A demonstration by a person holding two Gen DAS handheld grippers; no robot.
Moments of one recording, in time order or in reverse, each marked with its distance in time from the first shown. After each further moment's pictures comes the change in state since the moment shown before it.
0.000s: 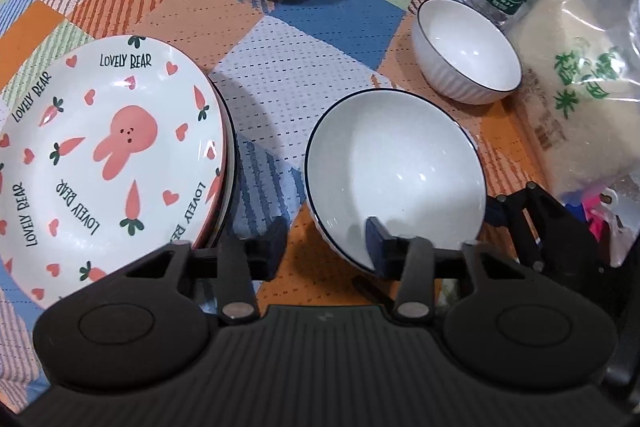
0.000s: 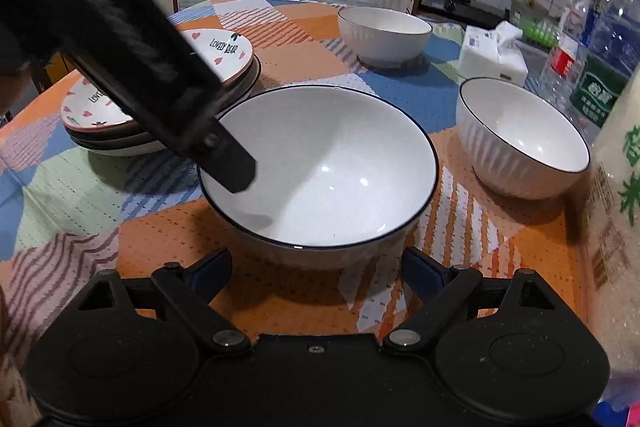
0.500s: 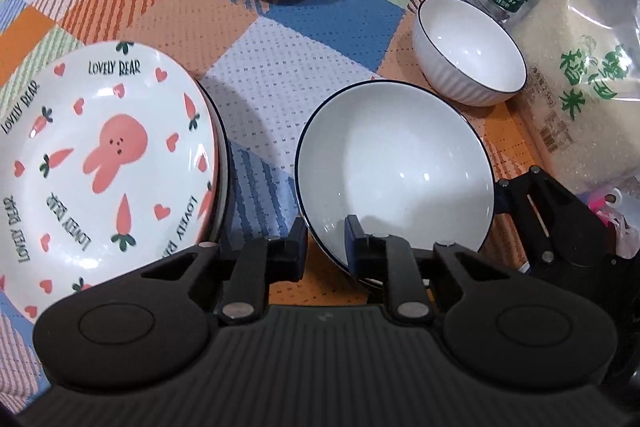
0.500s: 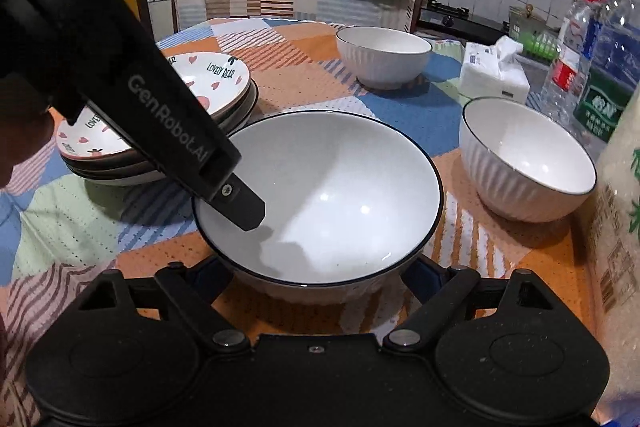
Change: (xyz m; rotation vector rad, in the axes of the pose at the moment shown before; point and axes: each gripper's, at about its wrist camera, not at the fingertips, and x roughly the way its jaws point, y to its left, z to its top) left arm 0.008 -0.001 0.004 0.023 -0.004 0.000; right arm 0.005 -0.006 0.012 0.004 -0.064 0.007
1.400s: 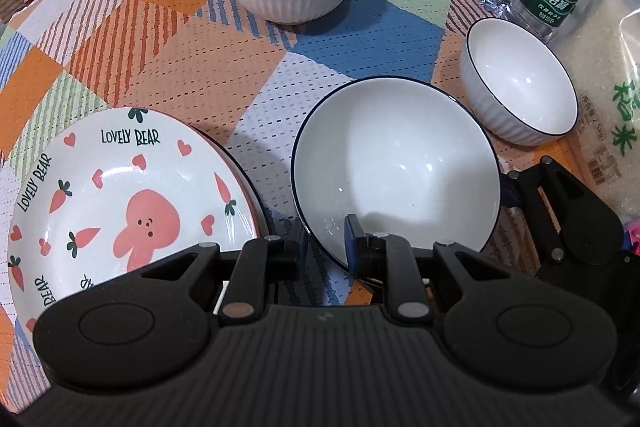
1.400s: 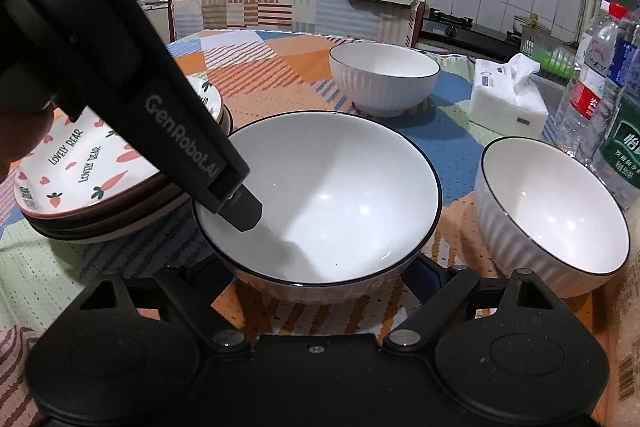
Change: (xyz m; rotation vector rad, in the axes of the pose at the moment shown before) left arm 0.023 0.010 0.042 0.045 0.020 0.097; right arm 0.041 -0.010 0.028 0.007 -0.027 0.004
